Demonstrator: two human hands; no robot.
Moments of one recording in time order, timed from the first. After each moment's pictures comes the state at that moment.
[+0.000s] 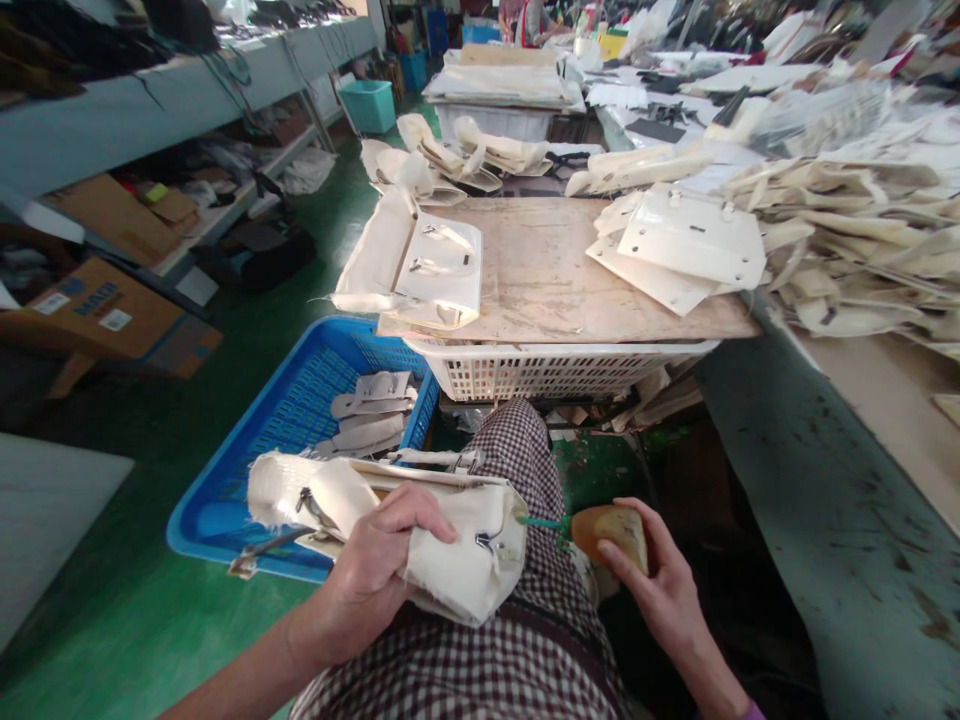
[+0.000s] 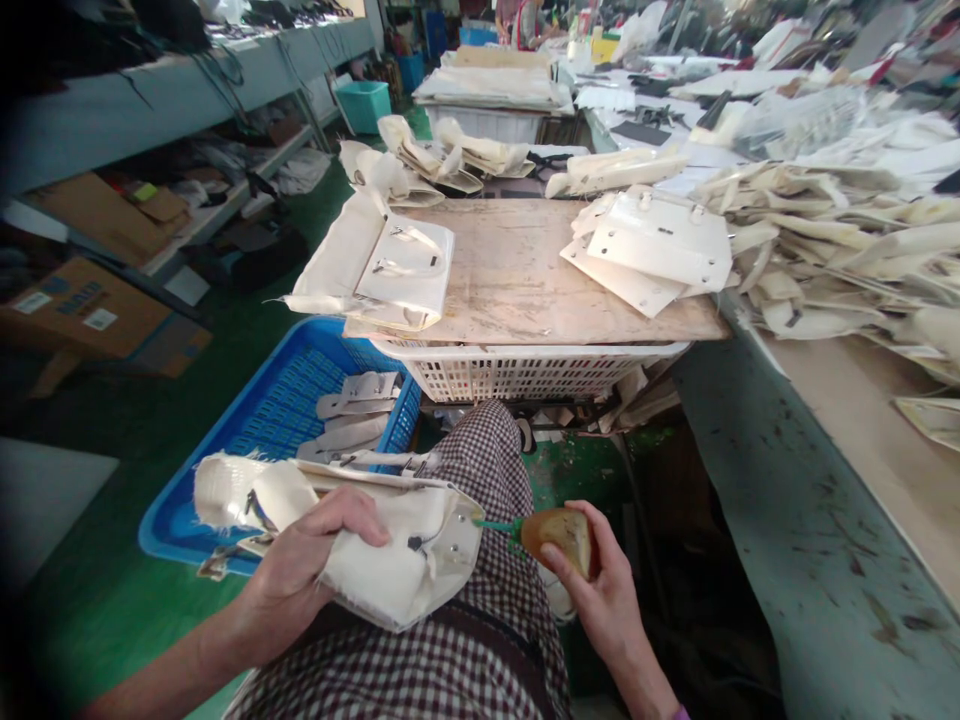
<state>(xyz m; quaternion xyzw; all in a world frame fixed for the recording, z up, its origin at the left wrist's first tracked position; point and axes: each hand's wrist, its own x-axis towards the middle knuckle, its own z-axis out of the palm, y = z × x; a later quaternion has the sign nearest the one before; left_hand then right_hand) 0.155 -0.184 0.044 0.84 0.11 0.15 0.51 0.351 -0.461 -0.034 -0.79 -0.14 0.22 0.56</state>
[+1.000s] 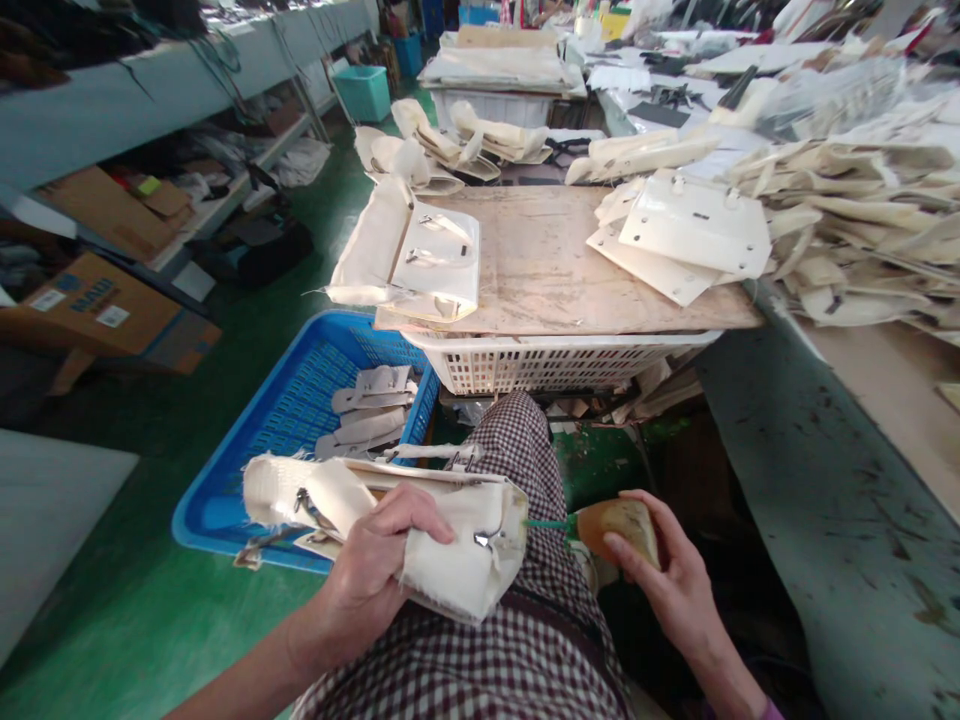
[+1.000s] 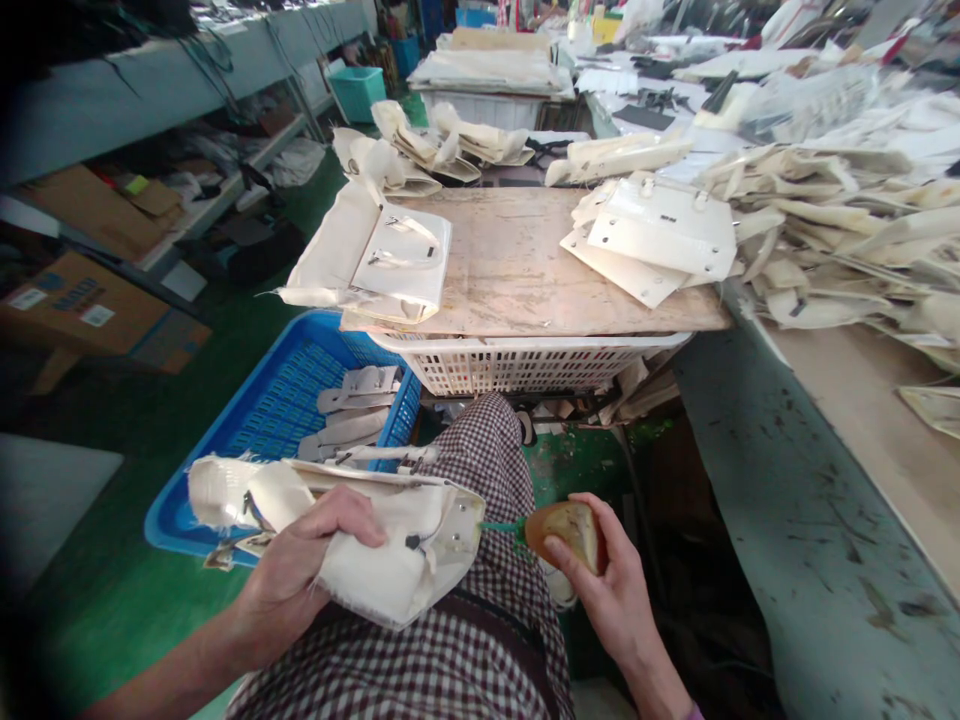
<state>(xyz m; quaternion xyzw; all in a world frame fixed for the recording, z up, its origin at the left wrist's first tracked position) 0.156 -0.189 0.051 0.85 0.08 0.19 0.48 0.352 -0.465 -0.012 -0.80 -0.15 0.23 0.54</state>
